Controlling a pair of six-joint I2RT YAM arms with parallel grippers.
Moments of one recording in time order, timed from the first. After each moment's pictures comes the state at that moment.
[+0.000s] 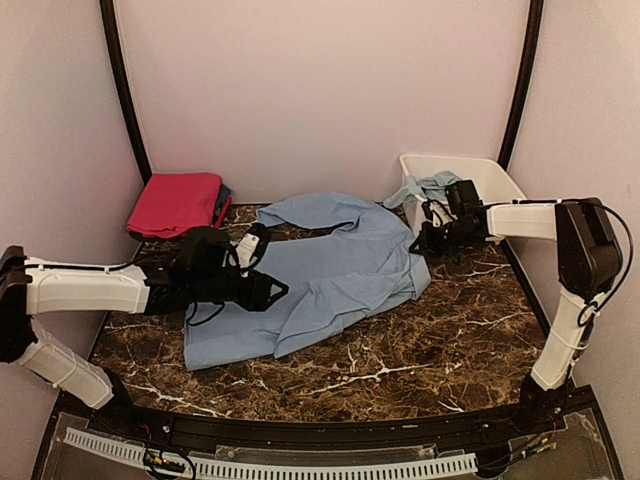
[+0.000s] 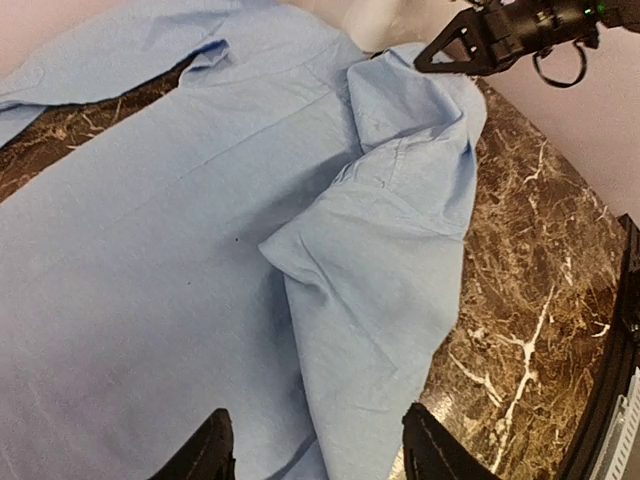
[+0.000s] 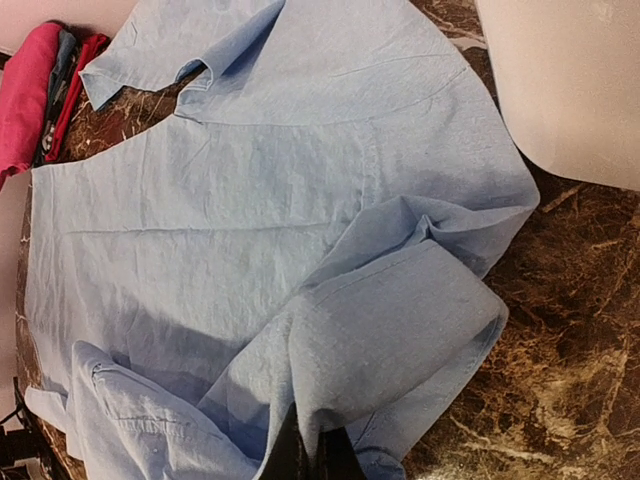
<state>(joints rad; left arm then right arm) -0.76 1.47 0.82 0.04 0.12 -0.24 0.26 1.83 1.22 -0.30 -0.42 0.33</state>
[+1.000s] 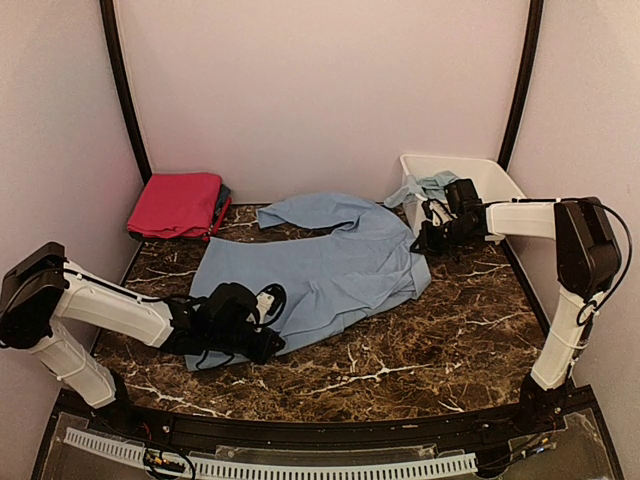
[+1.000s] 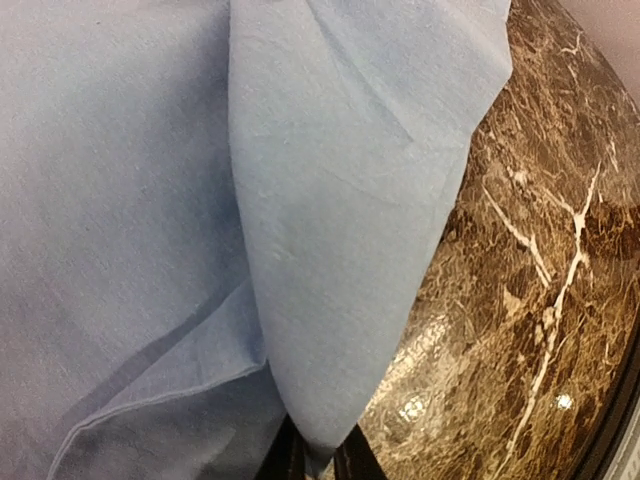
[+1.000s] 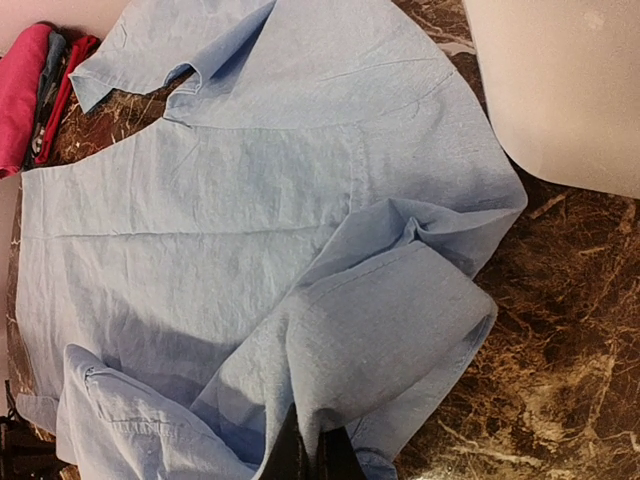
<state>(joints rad) -0.96 1.52 0.59 0.11 0.00 -0.44 0.26 1.84 1.25 -0.33 -0.39 0.32</state>
